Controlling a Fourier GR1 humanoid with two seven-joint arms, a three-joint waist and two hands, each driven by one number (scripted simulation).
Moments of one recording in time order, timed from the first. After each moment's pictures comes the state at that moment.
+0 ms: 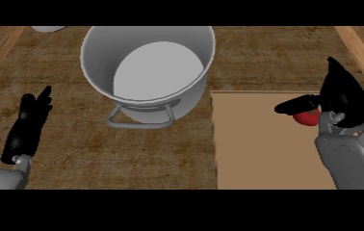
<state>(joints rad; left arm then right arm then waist) -0.10 0.57 -0.17 -1.39 0.15 0.33 0.32 -0.39 -0.36 0.11 -1.63 0.76 0.02 1.19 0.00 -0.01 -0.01</state>
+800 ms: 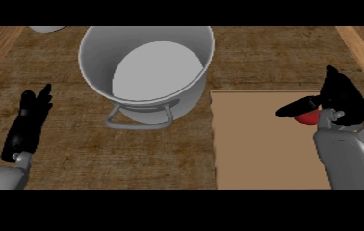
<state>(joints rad) -0.11 0.56 -0.15 -1.40 0.13 0.32 0.35 -0.39 -0.27 0.00 -1.59 0.78 0.16 1.22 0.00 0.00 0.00</state>
